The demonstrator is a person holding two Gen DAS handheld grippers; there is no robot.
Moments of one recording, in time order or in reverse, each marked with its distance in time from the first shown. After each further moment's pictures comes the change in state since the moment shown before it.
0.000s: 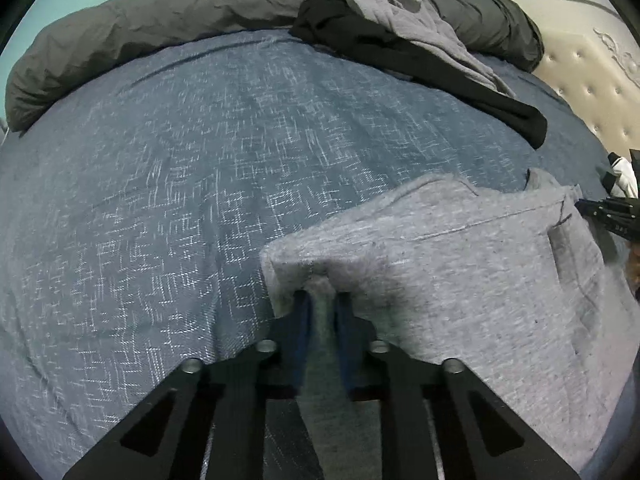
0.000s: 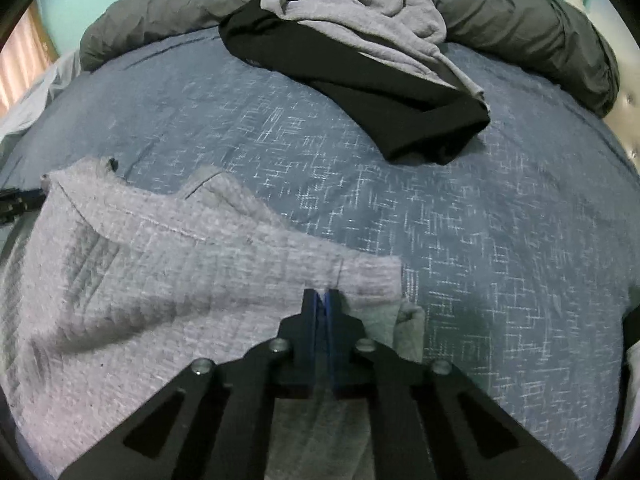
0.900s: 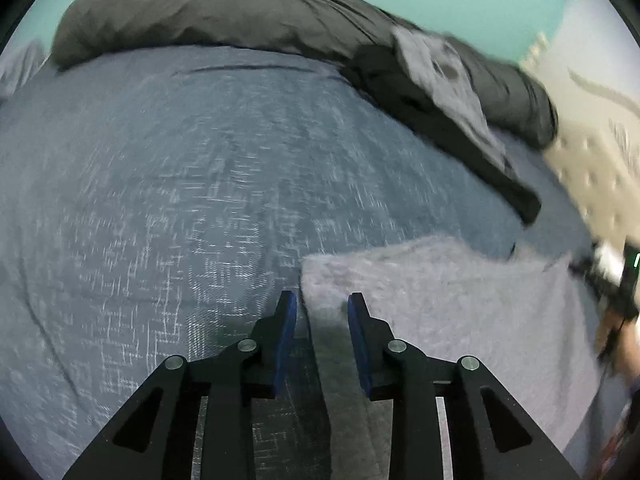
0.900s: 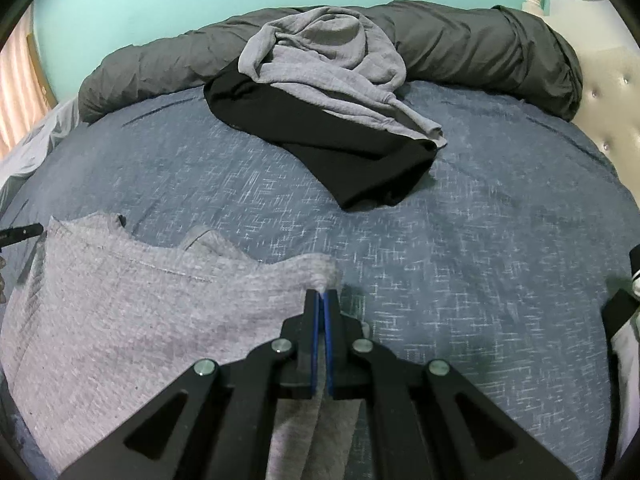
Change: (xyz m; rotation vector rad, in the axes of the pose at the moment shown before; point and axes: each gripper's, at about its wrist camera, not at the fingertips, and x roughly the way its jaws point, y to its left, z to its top) left arm -0.028 0.034 -0.004 -0.218 -0.102 -0.064; right arm -0.041 -0.032 -0.004 0.111 -0.179 0.016
